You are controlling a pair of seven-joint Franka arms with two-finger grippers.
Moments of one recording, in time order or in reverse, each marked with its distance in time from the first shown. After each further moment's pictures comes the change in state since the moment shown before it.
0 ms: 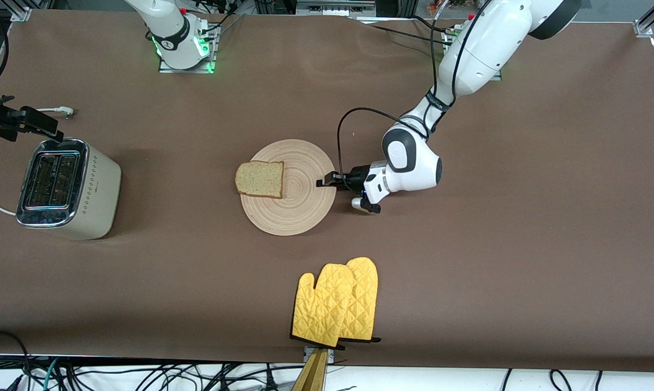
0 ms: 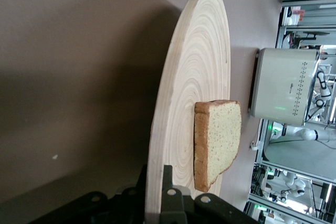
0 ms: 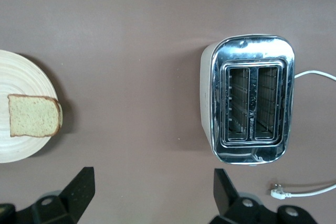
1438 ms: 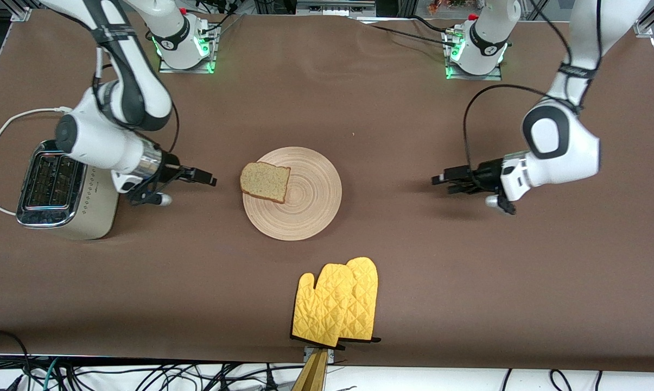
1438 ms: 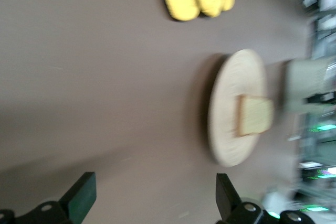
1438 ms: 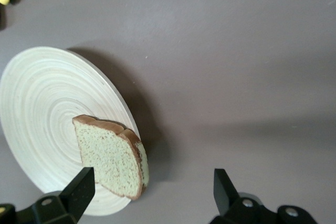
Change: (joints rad) left arm 0.613 -0.526 -0.039 -0.374 0.691 -0.262 -0.152; right arm 0.106 0.186 0.210 -0.557 0.500 0.789 0.139
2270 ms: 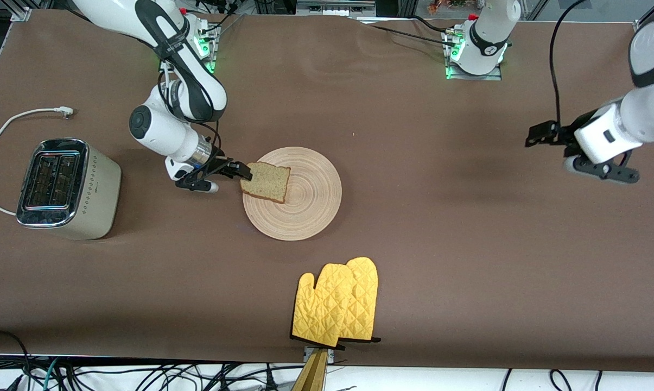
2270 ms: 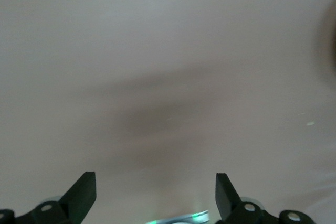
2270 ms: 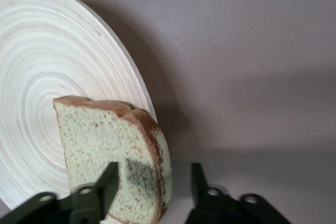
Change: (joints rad) left arm -0.040 -0.222 0.092 0.404 0.810 -0.647 -0.389; right arm 0.003 0.099 0.174 -0.124 0.073 0.305 0.019
